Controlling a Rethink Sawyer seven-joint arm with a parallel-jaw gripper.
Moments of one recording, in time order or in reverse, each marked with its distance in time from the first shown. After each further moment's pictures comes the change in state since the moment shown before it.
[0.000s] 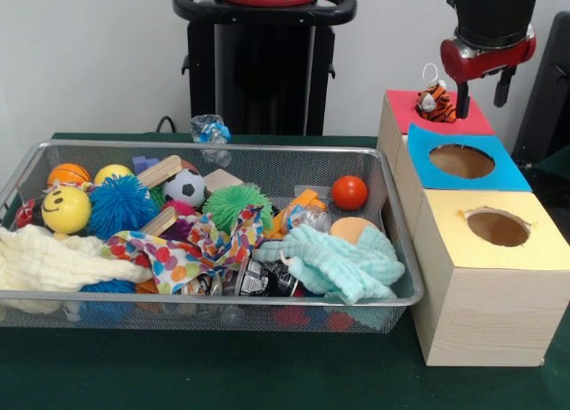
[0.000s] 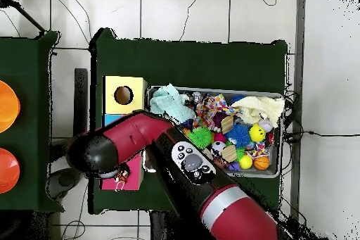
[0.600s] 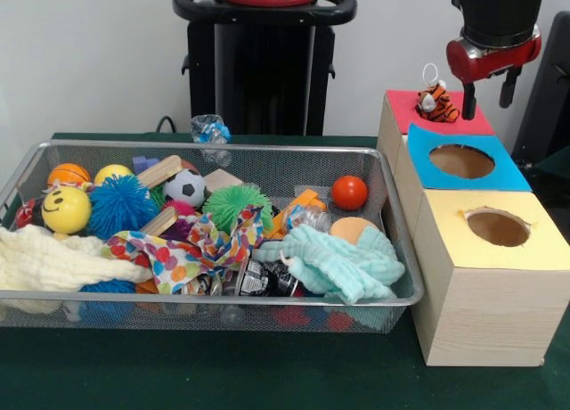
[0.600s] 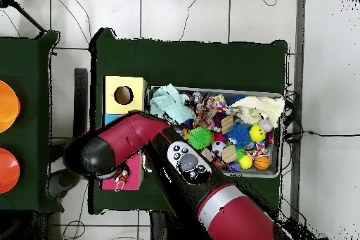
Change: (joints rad) arm 0.007 0.000 0.014 0.002 -0.027 -0.020 0.000
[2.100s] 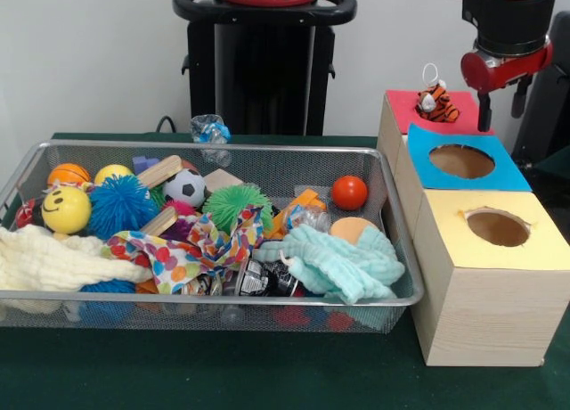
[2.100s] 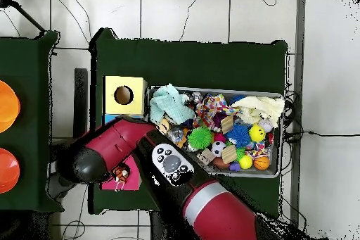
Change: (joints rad) arm 0.045 0.014 0.000 0.007 -0.081 -0.089 0.000
